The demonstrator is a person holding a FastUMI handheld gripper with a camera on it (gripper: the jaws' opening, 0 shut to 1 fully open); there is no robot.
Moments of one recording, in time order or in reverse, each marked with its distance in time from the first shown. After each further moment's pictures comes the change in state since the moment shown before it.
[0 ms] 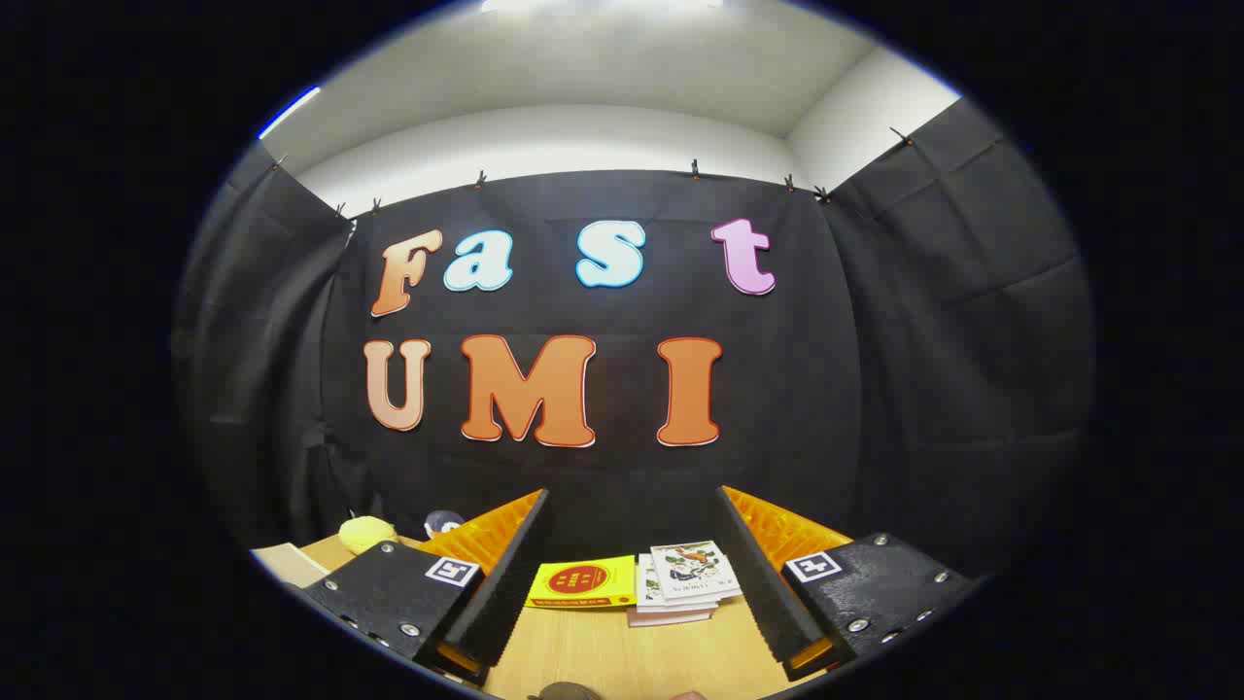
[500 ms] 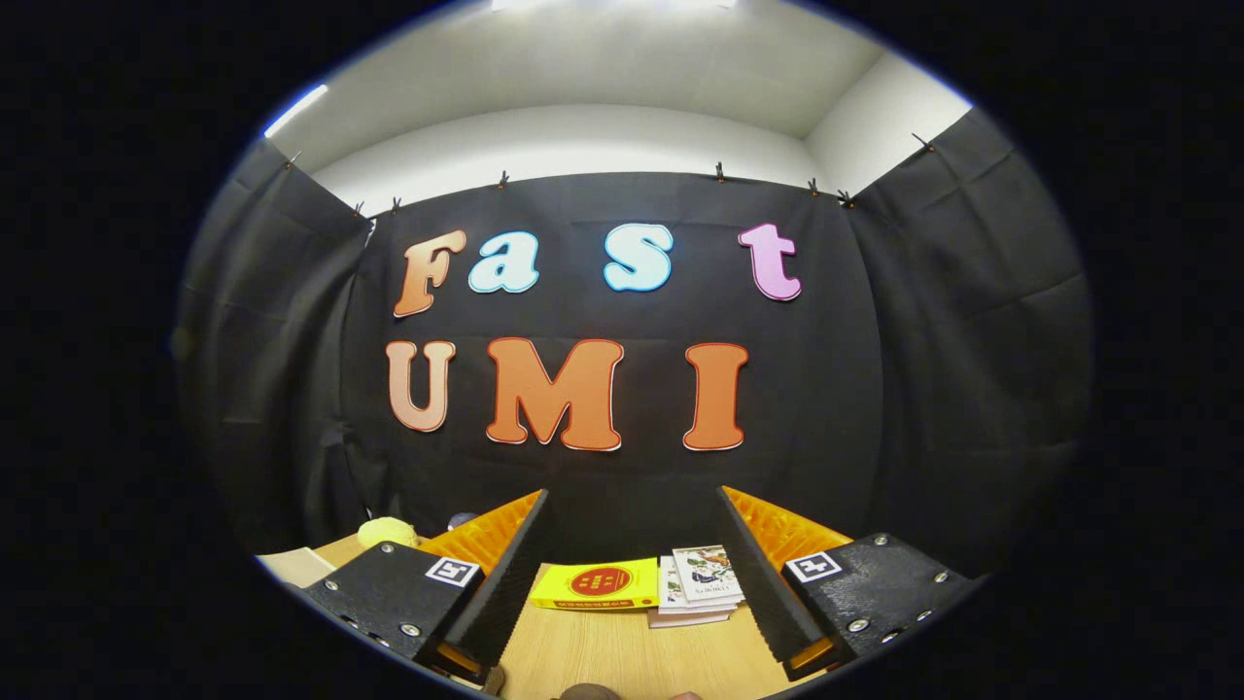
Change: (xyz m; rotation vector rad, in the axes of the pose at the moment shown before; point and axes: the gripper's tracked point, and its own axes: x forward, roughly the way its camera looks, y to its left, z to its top) arm -0.005 0.021 0.012 -0.013 0.009 0.036
